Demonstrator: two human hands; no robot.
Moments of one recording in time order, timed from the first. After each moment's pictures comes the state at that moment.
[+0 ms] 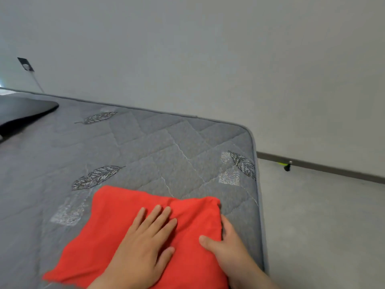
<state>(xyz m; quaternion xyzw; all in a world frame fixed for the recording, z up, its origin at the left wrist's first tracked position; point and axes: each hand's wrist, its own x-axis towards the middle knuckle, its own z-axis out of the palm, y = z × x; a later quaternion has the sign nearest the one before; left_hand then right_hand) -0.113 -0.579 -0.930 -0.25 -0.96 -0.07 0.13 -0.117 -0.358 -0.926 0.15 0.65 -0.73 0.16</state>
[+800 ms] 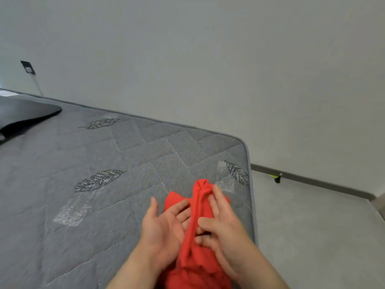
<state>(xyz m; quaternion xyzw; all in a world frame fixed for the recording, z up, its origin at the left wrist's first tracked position) -0.135 -0.518 -0.873 0.21 -0.31 -0.90 -0.22 -0.108 -0.378 -0.824 0.07 0.55 -0.82 0.15</state>
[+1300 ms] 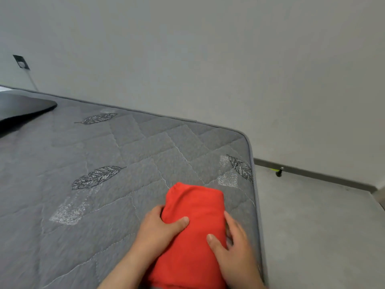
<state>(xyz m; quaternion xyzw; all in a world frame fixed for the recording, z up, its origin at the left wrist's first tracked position) -0.135 -0.544 -0.895 0.15 -0.84 -0.52 -0.07 -0.092 -0.363 -0.915 0.15 0.82 -0.55 0.03</state>
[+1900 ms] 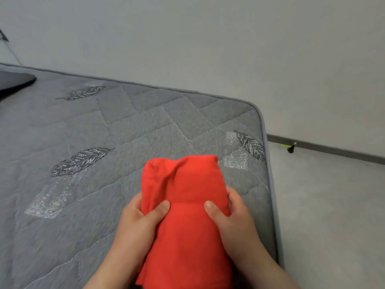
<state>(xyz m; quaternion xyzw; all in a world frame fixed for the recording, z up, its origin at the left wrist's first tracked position) -0.136 -0.545 -0.903 0.16 -0.69 -0.70 -0.01 -0.142 -0.369 -0.916 0.08 0.75 -0.66 0.02</state>
